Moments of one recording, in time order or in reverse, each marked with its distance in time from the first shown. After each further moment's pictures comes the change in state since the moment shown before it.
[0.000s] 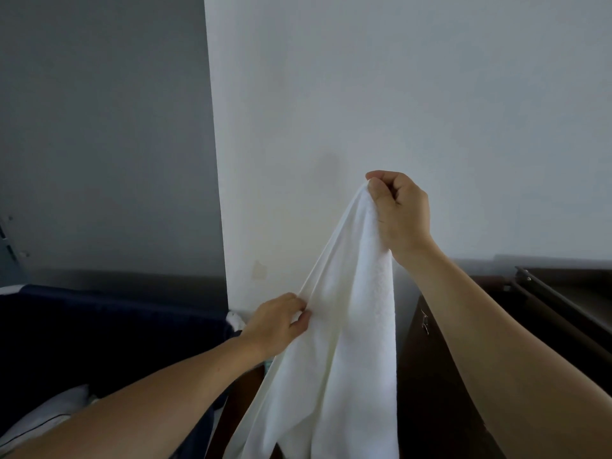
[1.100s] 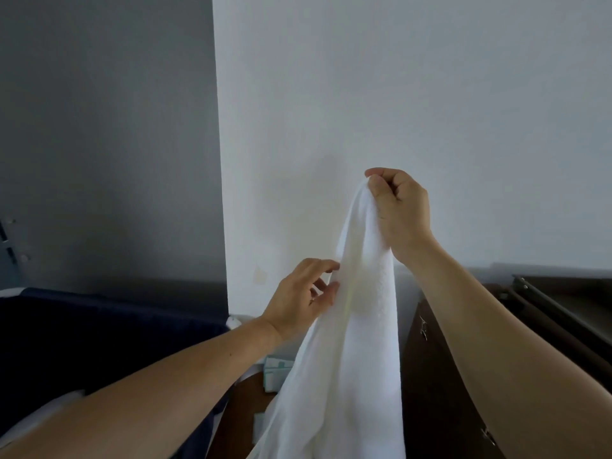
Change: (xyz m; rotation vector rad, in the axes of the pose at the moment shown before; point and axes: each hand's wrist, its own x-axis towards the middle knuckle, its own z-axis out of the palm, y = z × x) left_hand 0.015 0.054 -0.029 -0.359 0.293 0.279; right_hand 0.002 -0.021 0.000 -0.005 -0.005 -0.024
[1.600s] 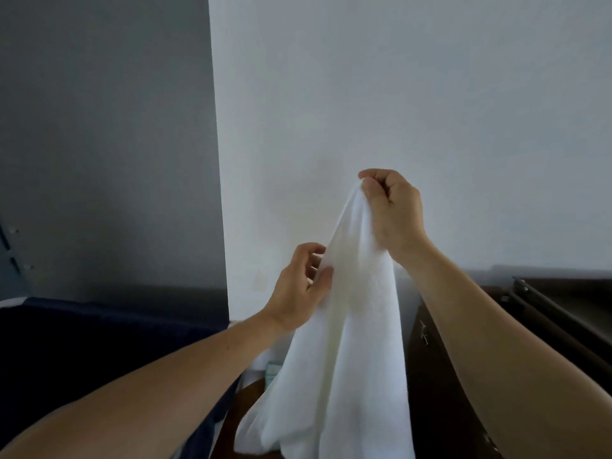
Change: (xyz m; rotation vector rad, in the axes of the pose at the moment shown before) left_hand 0.018 0.028 -0.009 -0.200 0.095 -0.241; right_hand 0.002 -0.006 0.000 -0.007 0.003 -0.056
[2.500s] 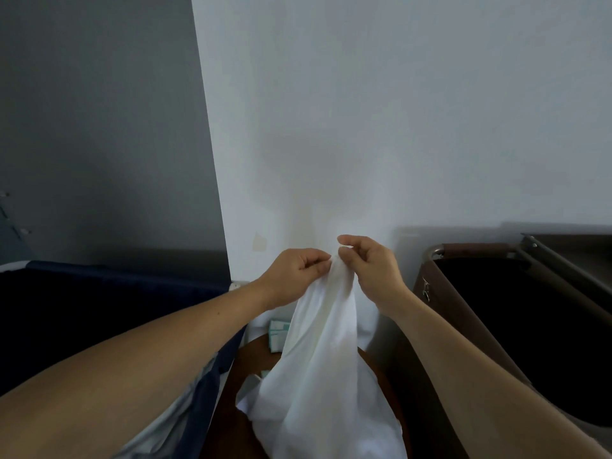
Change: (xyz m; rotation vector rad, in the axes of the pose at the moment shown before) left_hand -0.010 -0.048 0.004 0.186 -0.348 -0.177; right_hand -0.101 0.118 0.017 0.019 -0.305 0.355
